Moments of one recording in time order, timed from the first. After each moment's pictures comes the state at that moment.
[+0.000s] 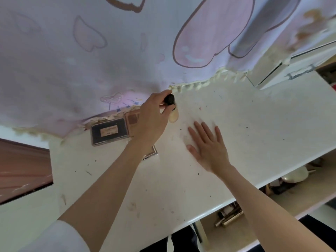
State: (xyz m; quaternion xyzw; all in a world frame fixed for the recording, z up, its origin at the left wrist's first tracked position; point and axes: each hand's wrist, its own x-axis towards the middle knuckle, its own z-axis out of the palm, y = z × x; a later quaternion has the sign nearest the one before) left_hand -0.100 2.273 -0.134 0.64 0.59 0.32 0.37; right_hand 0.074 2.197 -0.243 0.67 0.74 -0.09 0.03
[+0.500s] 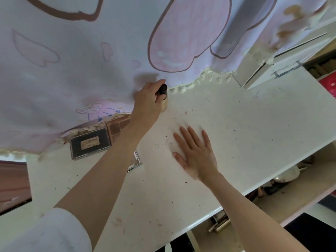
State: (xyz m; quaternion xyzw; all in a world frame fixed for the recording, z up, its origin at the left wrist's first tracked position) left_hand -0.065 2.333 -0.157 0.71 0.56 0.29 0.32; right_hand 0.078 2.198 -0.249 0.66 0.75 -0.08 0.03
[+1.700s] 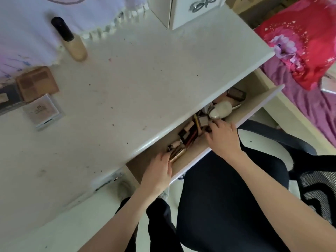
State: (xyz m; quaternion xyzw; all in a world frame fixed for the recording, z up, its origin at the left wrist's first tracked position) left_hand 0.049 2.007 -0.275 0.79 0.49 -0.03 0.37; right_hand 0.273 2.007 -0.255 0.81 0.57 -0.11 0.09
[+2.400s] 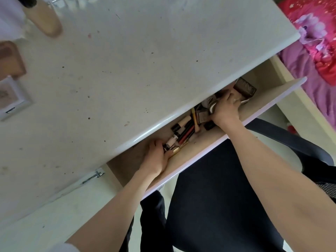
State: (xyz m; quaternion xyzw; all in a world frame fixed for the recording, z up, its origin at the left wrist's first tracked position) left_hand 0.101 2.037 -0.321 0.65 0.60 -0.11 0.45; right_hand 0.331 2.089 -0.309 0.89 0.39 -0.23 0.07
